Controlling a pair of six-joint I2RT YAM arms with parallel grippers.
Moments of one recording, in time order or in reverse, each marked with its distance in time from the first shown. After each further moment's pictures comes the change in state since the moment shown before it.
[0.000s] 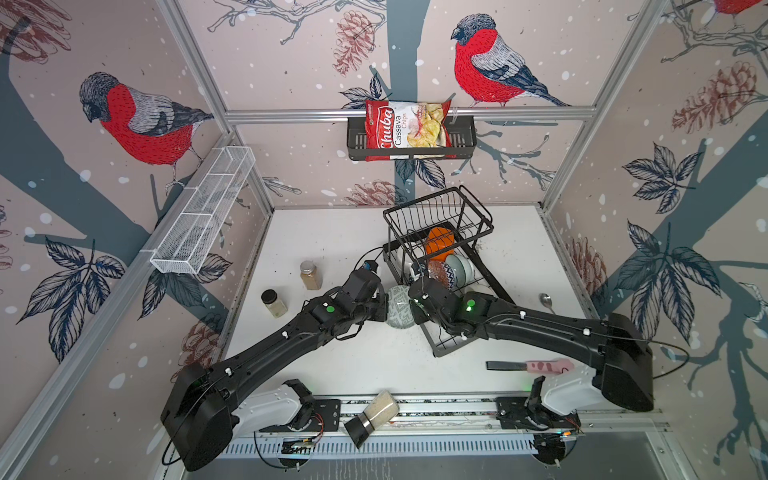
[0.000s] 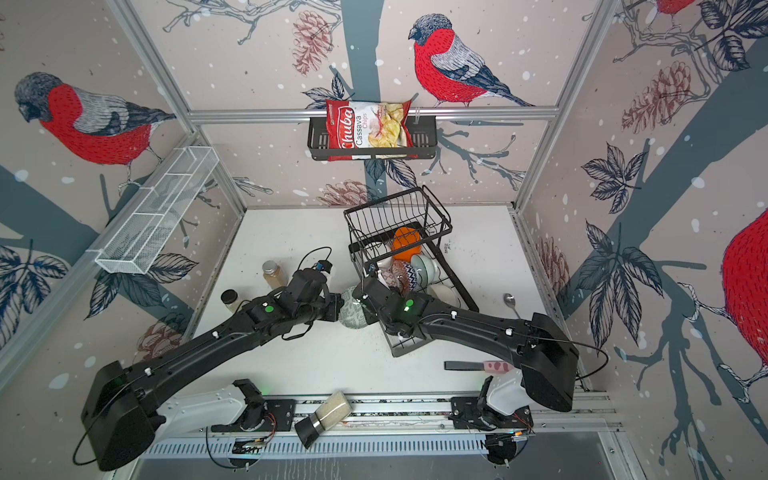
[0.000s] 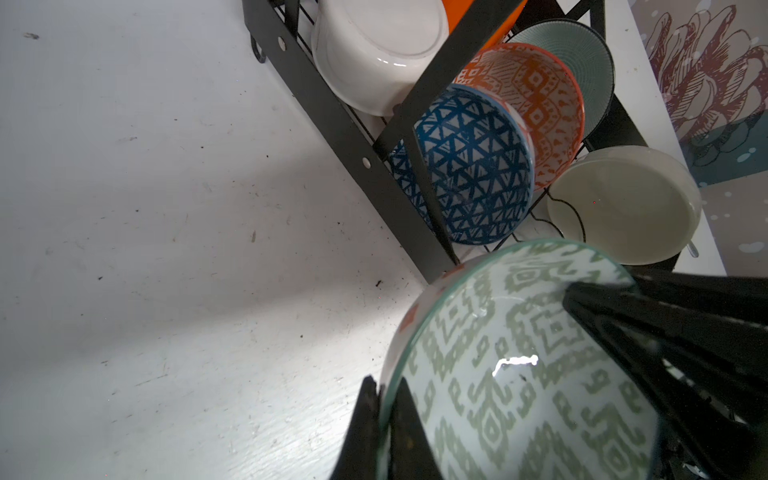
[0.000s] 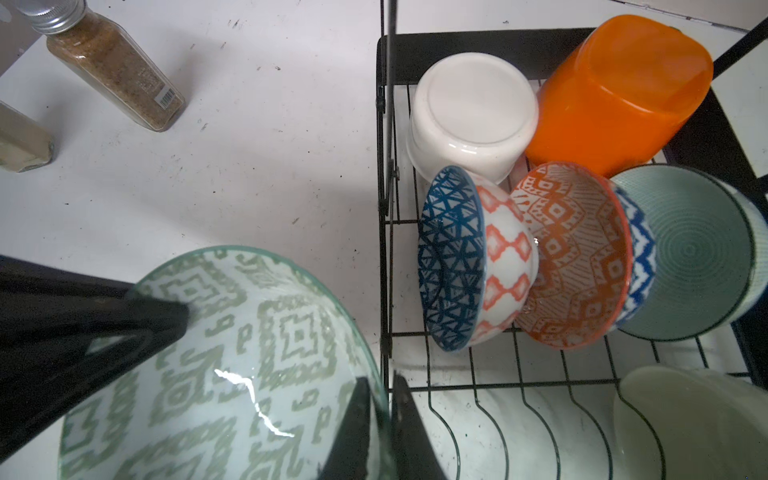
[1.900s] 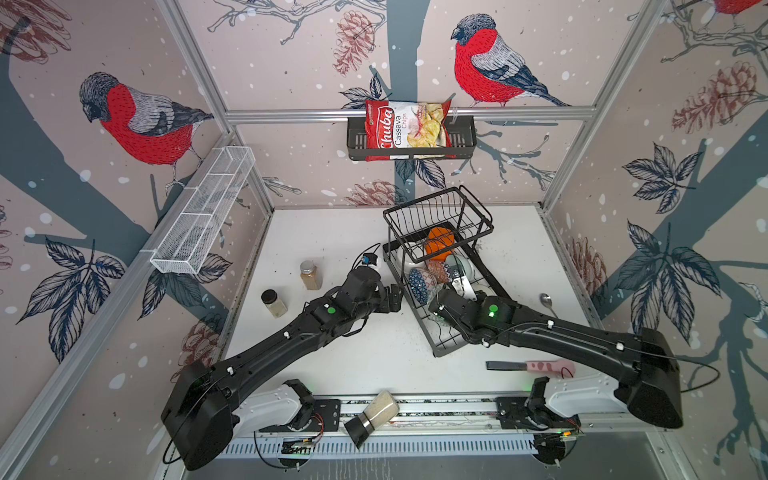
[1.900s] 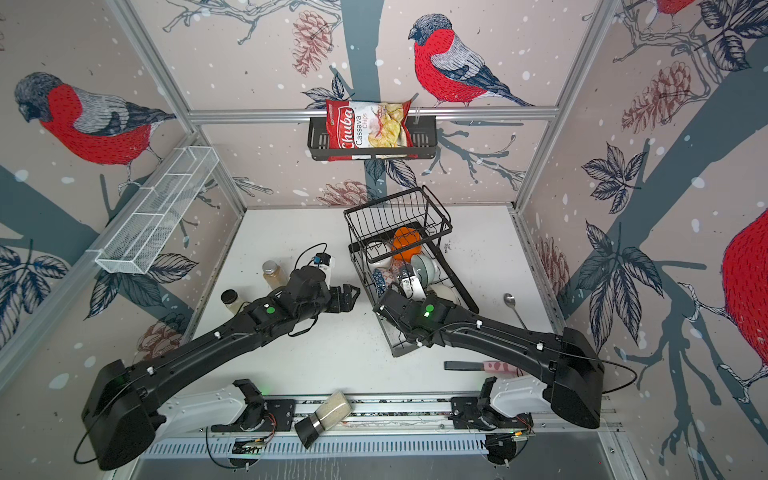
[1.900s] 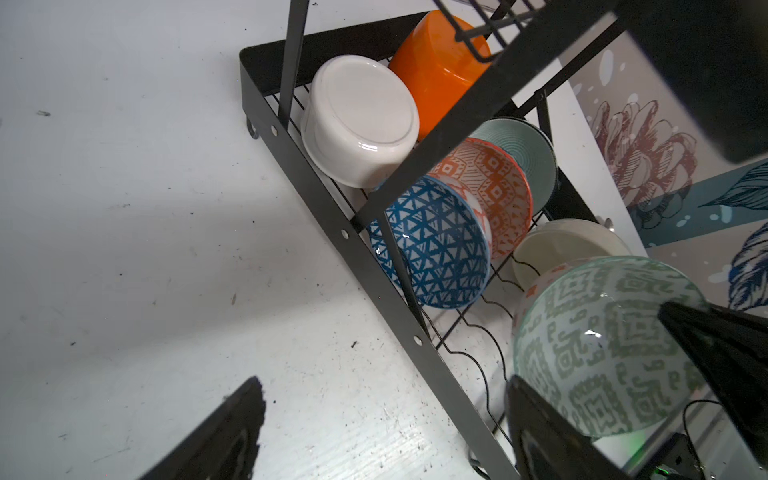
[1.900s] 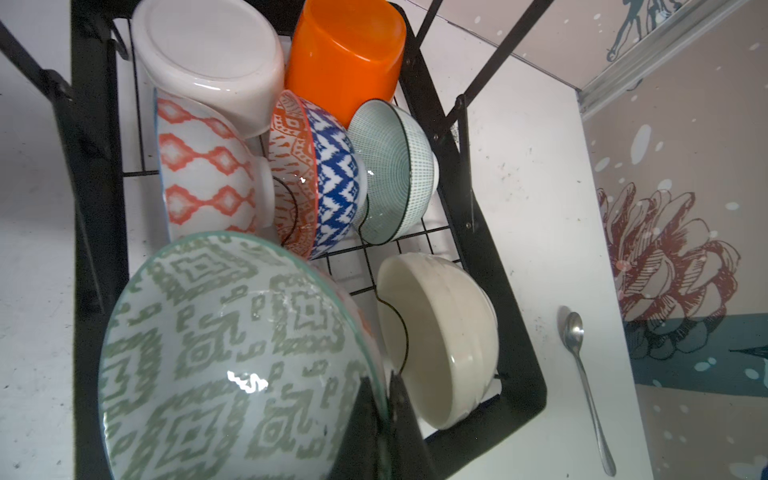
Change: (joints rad) left arm -0.002 0.019 -0.008 0.164 -0.049 -0.028; right arm -0.015 -0.150 -0.074 -0.406 0.378 0.128
